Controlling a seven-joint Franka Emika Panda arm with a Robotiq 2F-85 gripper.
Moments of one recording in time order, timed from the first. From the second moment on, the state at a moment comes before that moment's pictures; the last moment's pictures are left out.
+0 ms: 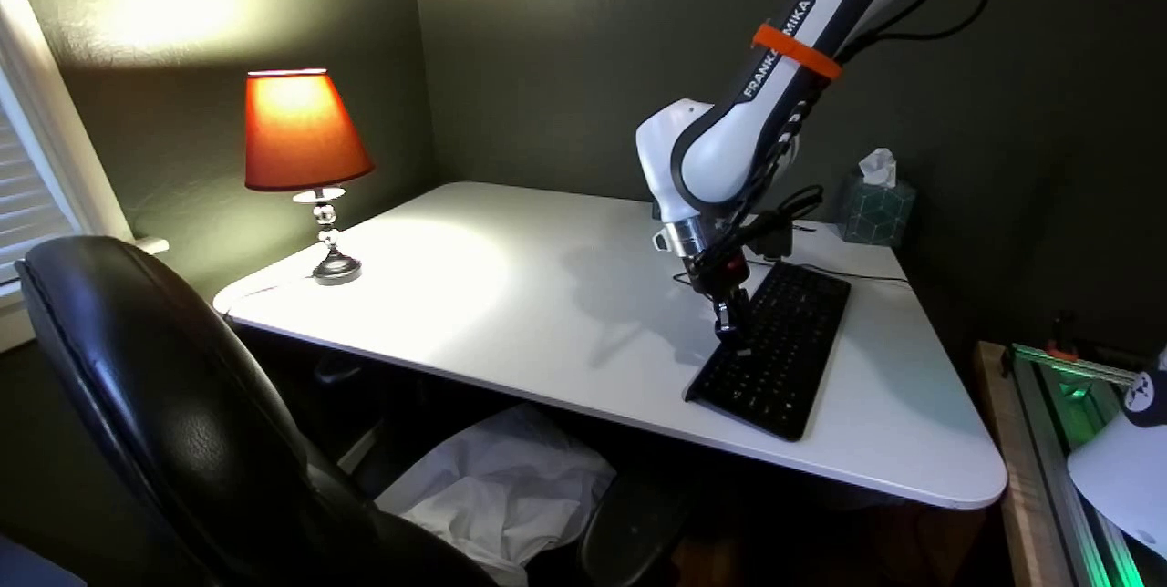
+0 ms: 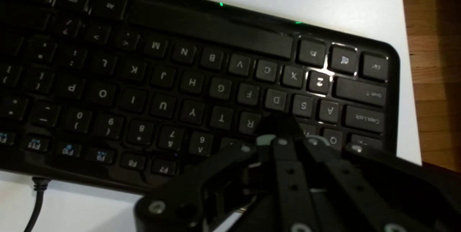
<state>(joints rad) -0.04 0.37 0.00 -2.33 -0.03 2.25 -0.22</state>
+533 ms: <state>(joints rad) -0.04 0.35 0.00 -2.33 -0.03 2.25 -0.22</state>
